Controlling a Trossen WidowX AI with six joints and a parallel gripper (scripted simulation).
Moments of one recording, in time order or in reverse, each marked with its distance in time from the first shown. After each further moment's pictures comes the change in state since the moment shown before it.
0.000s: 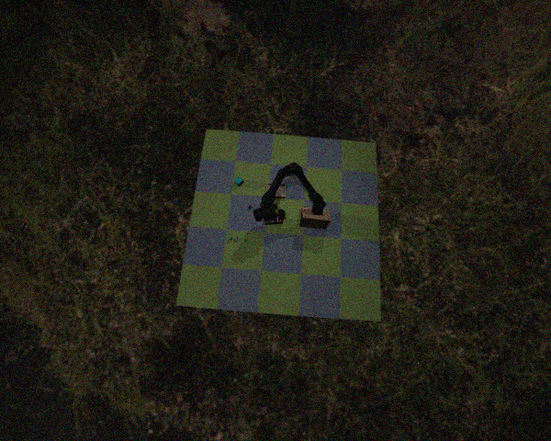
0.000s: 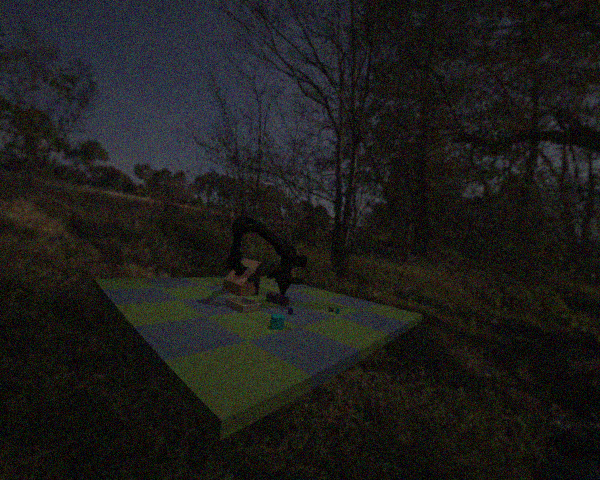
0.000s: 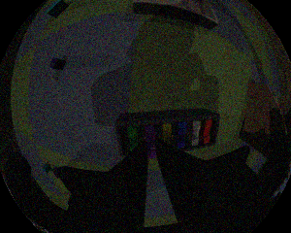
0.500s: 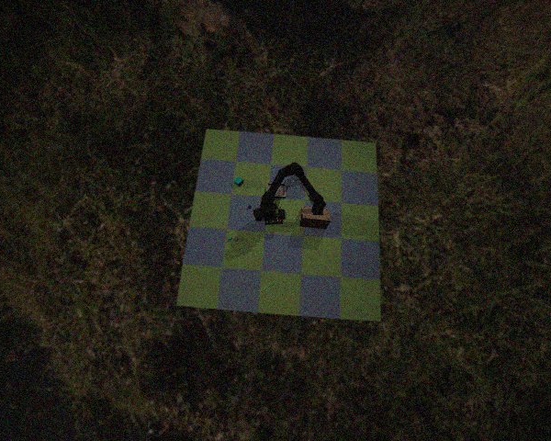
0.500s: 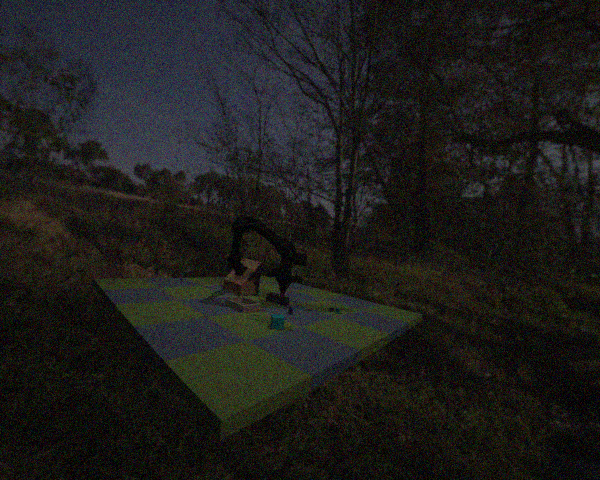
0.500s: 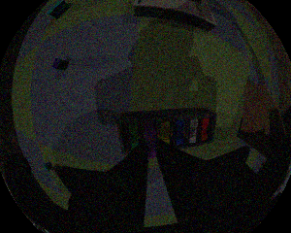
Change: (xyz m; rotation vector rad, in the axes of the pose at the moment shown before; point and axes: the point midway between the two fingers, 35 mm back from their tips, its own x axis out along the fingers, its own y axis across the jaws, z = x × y) arm -0.008 0.000 0.000 0.000 -0.001 0.002
